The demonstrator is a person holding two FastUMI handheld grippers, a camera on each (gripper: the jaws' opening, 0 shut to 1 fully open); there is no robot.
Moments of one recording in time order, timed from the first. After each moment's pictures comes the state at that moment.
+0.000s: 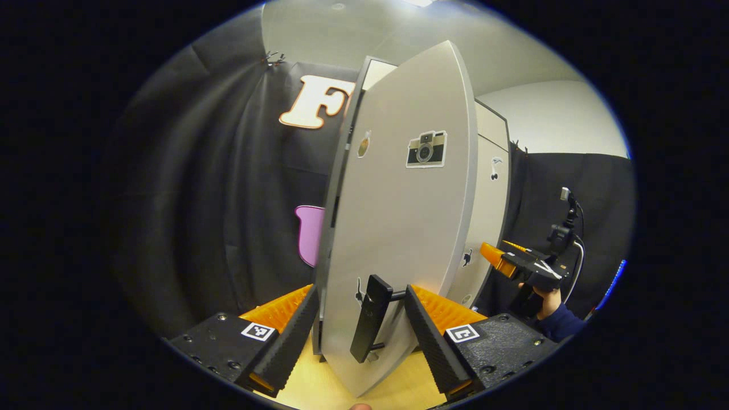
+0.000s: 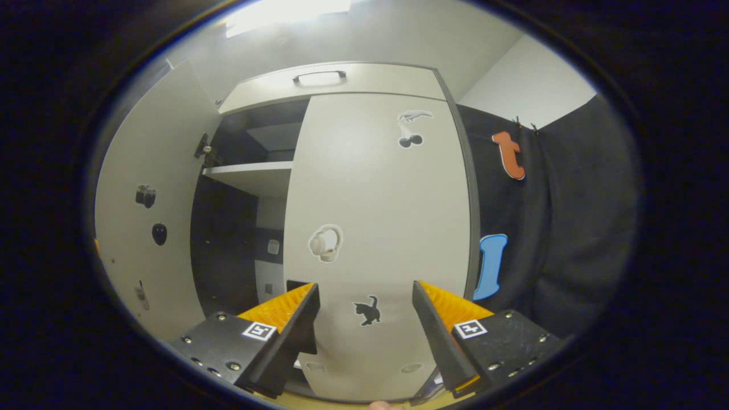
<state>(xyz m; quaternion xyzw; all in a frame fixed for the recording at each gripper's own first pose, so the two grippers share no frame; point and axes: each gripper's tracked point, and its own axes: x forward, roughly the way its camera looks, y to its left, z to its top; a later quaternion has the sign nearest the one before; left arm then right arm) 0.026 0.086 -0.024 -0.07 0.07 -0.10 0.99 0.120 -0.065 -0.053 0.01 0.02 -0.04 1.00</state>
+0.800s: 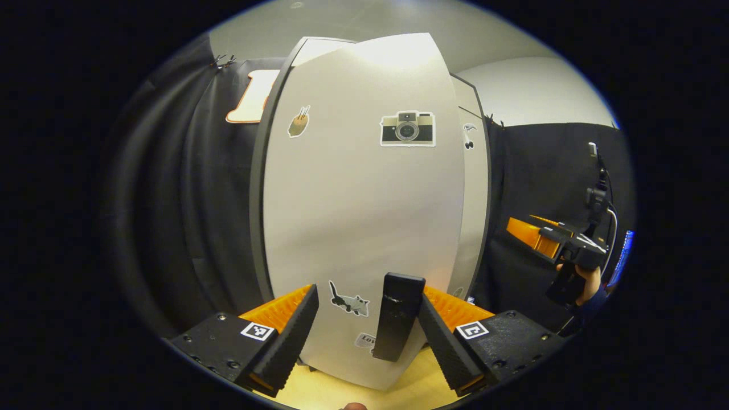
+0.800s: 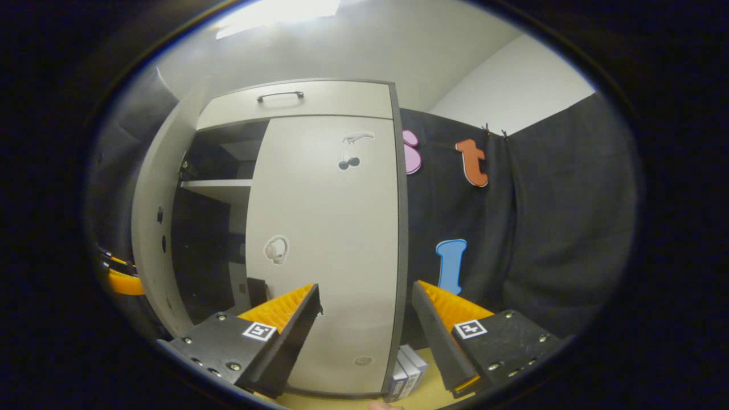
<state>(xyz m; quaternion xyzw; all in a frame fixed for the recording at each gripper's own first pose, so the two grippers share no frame) 0.093 -0.004 -0.050 -0.02 0.08 -0.15 0.99 0.072 -0.137 -0.024 0.00 0.02 -0.09 1.00</state>
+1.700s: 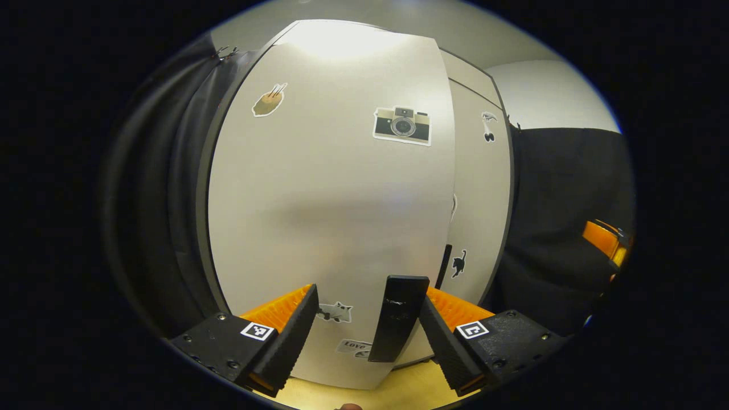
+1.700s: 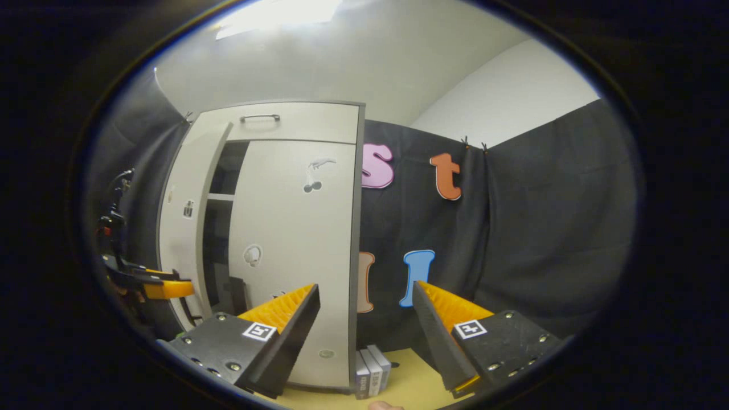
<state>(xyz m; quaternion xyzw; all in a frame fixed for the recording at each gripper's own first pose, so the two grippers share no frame) 0.158 -0.054 -0.059 -0.05 0.08 -0.11 0.99 0.007 -0.193 0.016 -0.02 0.01 -0.12 0.99</state>
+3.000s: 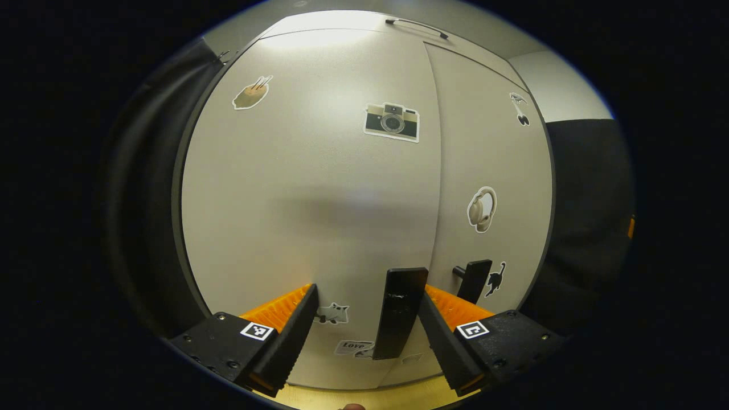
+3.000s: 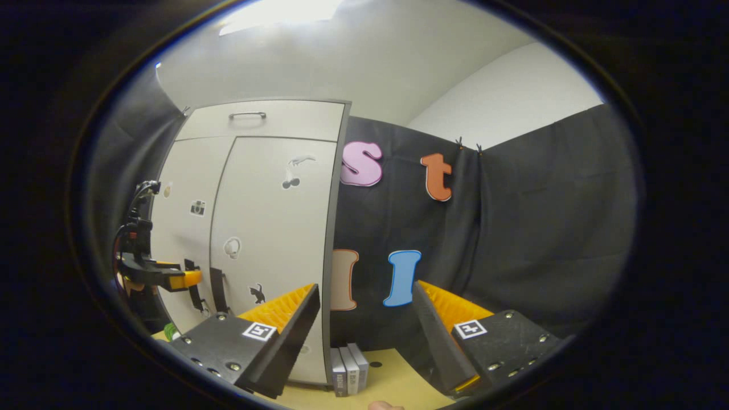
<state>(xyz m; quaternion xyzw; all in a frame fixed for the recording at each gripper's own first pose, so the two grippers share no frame) 0.189 -0.066 -0.069 -0.03 0.07 -0.04 1.00 0.004 -0.239 0.015 -0.03 0.01 -0.13 0.99</state>
